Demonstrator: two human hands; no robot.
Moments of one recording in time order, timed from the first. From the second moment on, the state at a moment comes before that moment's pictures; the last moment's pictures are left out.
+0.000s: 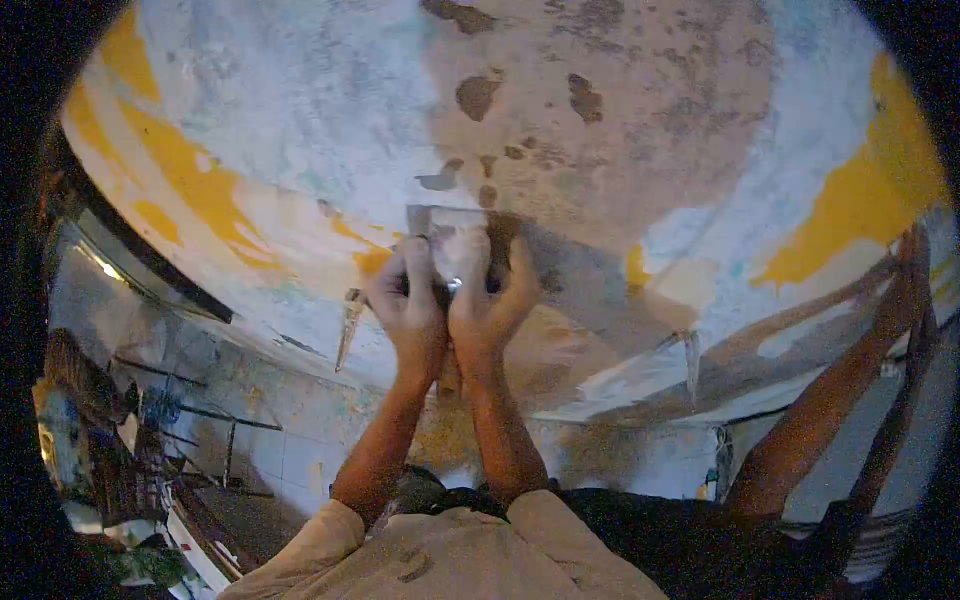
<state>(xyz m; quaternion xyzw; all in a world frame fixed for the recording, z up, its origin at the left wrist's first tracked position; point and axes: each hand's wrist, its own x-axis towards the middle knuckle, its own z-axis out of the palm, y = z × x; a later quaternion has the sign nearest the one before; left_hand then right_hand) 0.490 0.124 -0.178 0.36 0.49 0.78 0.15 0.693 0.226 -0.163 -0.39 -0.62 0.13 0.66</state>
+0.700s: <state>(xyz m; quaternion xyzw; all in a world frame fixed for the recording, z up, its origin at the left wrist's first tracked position) 0.539 0.147 -0.165 0.44 0.49 0.74 0.10 0.779 0.218 -0.172 -0.40 -0.60 0.08 0.69</state>
